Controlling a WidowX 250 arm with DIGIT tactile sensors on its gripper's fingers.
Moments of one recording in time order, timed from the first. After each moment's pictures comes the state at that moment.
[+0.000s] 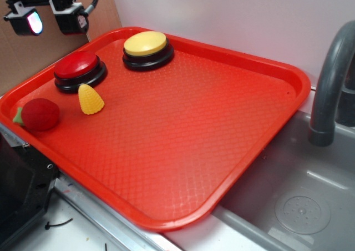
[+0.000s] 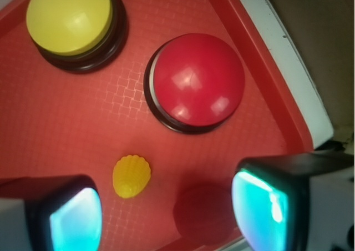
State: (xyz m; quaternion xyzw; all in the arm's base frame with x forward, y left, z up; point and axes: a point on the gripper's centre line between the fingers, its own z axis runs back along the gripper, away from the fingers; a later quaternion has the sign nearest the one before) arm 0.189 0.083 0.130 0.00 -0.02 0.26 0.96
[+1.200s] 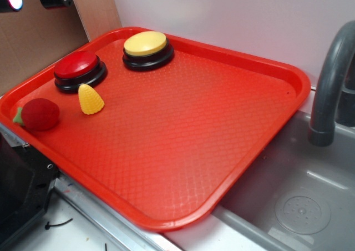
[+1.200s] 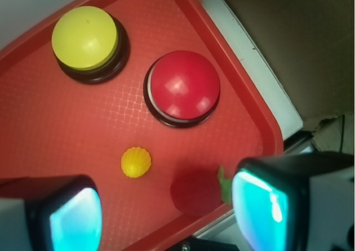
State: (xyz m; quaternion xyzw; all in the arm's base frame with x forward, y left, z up) arm 0.176 0.076 0.168 0.00 -0.04 0.27 0.96
